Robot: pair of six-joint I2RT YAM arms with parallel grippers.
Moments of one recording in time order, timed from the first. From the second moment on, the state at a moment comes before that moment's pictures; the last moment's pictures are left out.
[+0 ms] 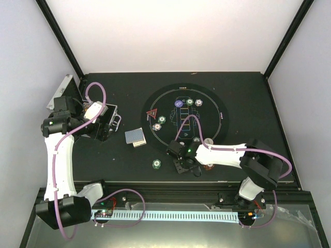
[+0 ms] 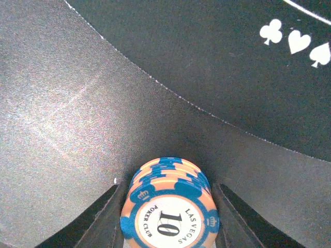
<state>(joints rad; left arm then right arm) 0.25 1.06 1.21 -1.21 0.55 0.61 1.09 1.62 0.88 -0.64 0.10 0.65</state>
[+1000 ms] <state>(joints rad) 0.25 1.07 1.21 -1.21 0.55 0.61 1.09 1.63 0.94 -0.70 0.10 0.63</state>
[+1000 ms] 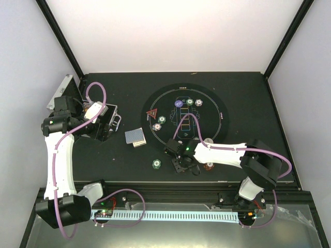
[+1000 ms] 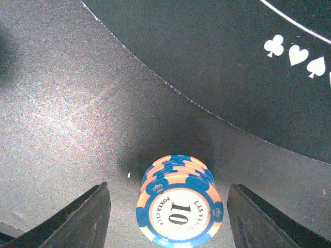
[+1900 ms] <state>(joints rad) 0.25 1.07 1.21 -1.23 0.55 0.61 1.09 1.65 0.94 -0.70 0.11 0.62</state>
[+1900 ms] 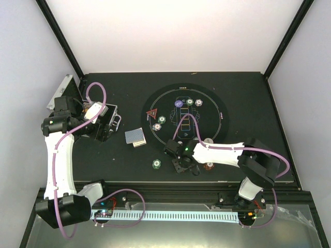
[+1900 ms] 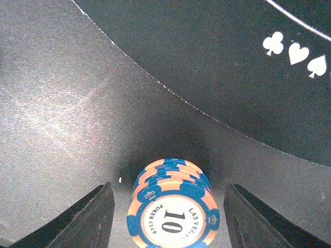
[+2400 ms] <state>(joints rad) 0.25 1.07 1.21 -1.23 0.55 0.61 1.09 1.65 0.94 -0.71 0.11 0.61</state>
